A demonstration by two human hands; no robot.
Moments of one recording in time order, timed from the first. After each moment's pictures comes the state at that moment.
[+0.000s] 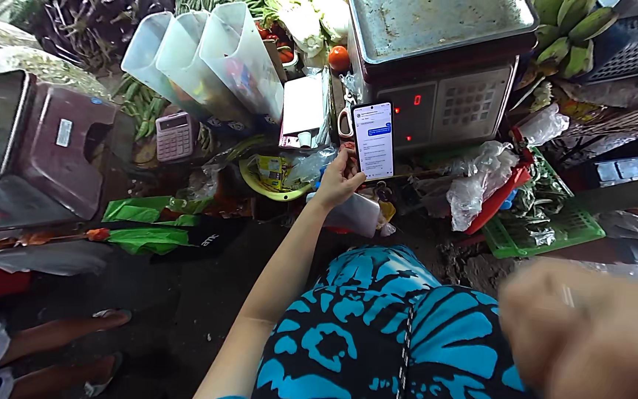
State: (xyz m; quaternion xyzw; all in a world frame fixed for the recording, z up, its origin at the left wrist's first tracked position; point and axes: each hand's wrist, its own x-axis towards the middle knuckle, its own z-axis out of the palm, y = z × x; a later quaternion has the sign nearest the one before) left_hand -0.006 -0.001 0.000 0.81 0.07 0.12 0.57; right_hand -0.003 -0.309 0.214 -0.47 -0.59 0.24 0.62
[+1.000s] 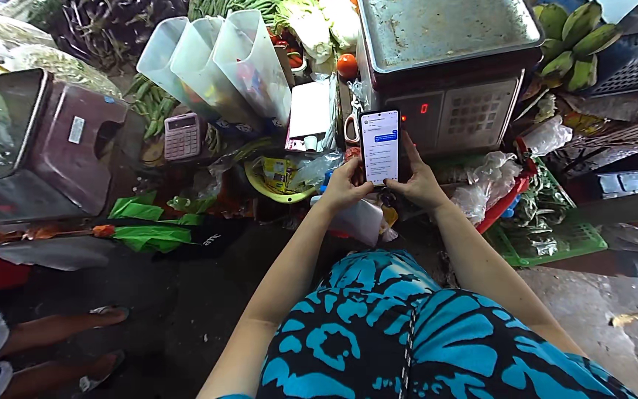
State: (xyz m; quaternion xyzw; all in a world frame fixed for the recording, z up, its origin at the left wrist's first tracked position) left_hand -0.005 -0.001 -0.003 0.83 0.05 0.12 0.54; right_hand 0.117 -0.191 0.000 -0.72 -0.37 0.20 0.56
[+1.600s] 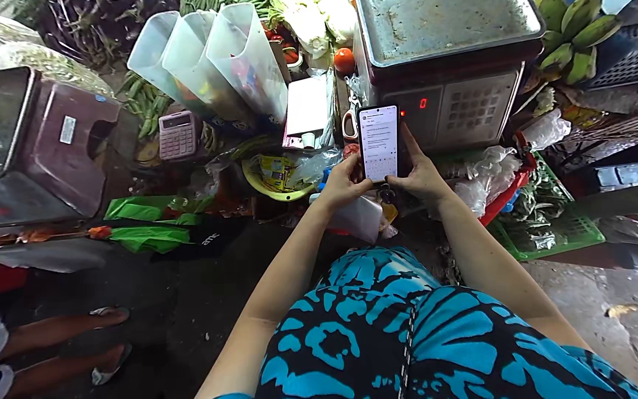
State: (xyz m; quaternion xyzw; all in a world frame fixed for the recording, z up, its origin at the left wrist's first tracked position) left_hand -0.003 0.001 -0.003 0.83 0.04 0.10 0.55; right_hand 0.125 -0.189 0.007 -0.69 -0.36 0.25 0.58
